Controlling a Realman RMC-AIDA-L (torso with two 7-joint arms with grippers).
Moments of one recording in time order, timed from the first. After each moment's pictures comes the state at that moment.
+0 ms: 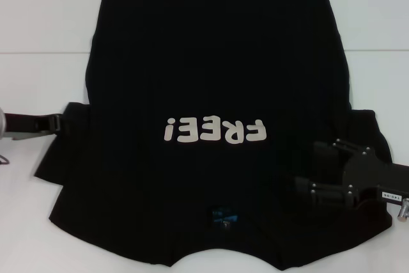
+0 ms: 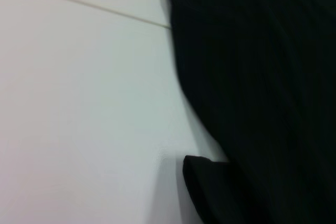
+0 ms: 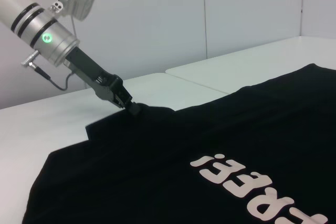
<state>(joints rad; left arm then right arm) -0.66 -2.04 0.58 0.73 2.58 1.05 -2.40 0.48 2.09 -0.53 -0.53 -2.07 -1.46 1.06</state>
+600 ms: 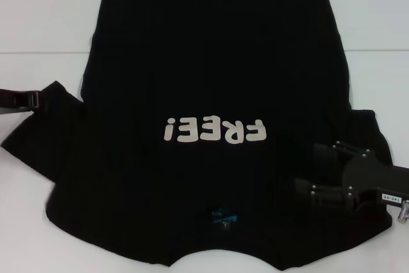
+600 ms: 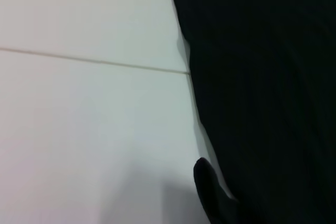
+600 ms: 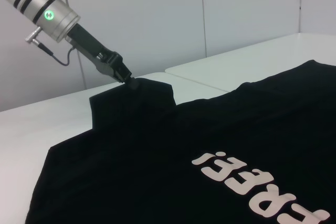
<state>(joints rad) -0.70 -2.00 0.56 0.81 2.68 1.10 -2.43 0.48 2.09 -0.53 -0.53 -2.08 -1.46 1.08</state>
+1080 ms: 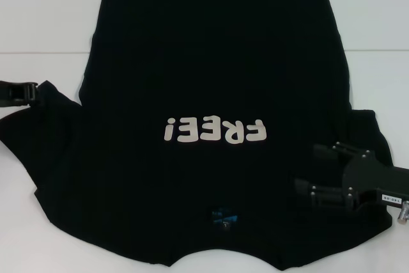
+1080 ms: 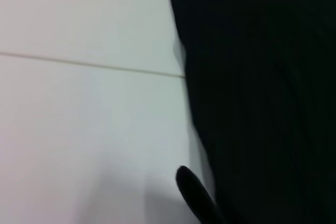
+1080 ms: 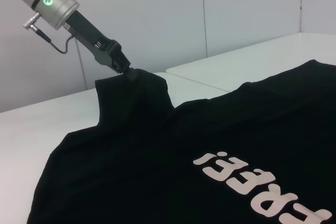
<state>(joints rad) -0.72 -2.00 0.55 0.89 2.71 1.20 -2.50 0.48 2.09 -0.53 -0.53 -2.08 -1.47 1.08</state>
